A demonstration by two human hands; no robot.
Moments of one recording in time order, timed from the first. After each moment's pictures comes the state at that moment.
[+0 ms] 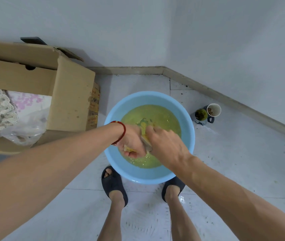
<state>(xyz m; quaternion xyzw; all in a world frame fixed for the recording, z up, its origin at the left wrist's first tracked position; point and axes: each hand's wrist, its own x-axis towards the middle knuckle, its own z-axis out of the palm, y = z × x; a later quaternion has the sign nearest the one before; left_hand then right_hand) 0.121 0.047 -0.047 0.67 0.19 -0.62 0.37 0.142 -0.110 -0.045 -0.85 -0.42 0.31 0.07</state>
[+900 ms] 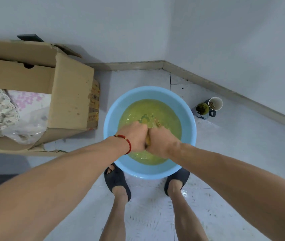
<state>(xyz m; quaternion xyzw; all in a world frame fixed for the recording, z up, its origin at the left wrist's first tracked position) 0.099 0.024 -0.068 0.90 0.07 -0.40 0.16 0.143 -0.095 -0.075 -0.82 -0.31 0.47 0.09</state>
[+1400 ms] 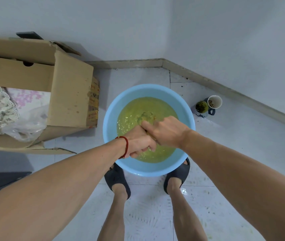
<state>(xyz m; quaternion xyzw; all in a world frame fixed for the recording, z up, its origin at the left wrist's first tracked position) 0.085 0.007 -0.055 0.62 0.37 -0.44 0.54 0.173 -0.120 -0.089 -0.75 -0.63 0.21 0.07</state>
